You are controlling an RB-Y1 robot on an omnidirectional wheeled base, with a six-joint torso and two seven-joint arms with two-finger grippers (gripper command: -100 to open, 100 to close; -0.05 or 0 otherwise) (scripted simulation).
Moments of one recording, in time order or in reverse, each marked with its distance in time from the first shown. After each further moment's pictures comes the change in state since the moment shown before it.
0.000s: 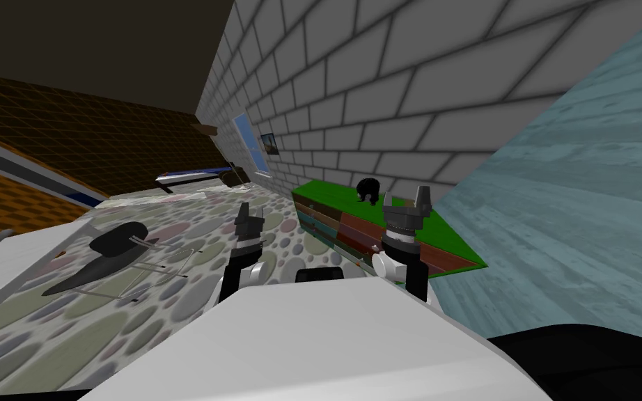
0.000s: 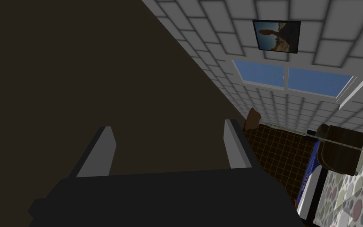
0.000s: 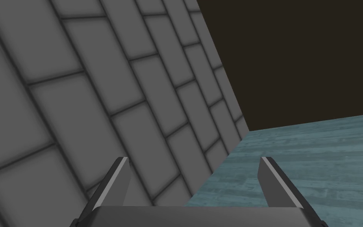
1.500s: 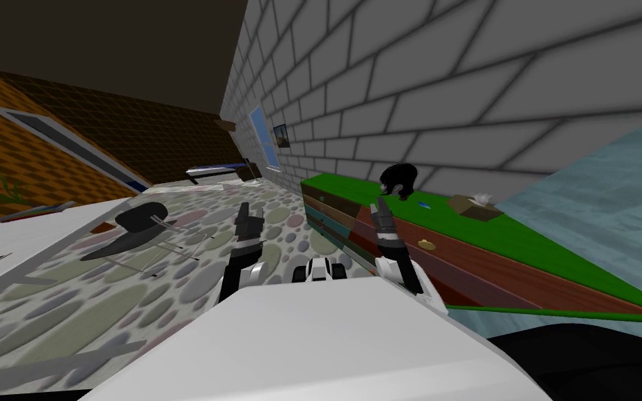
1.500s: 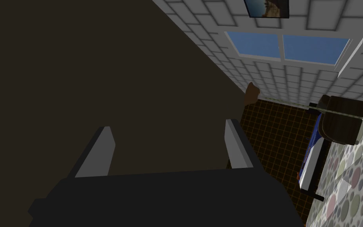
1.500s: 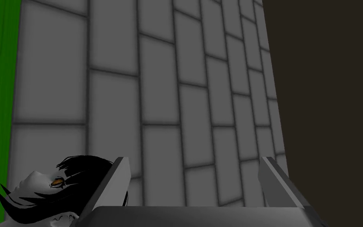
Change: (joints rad) left arm 0.000 0.000 0.000 0.000 0.000 0.000 0.000; right arm 0.013 -0.130 -0.019 0.128 0.197 0.178 0.079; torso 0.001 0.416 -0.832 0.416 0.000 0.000
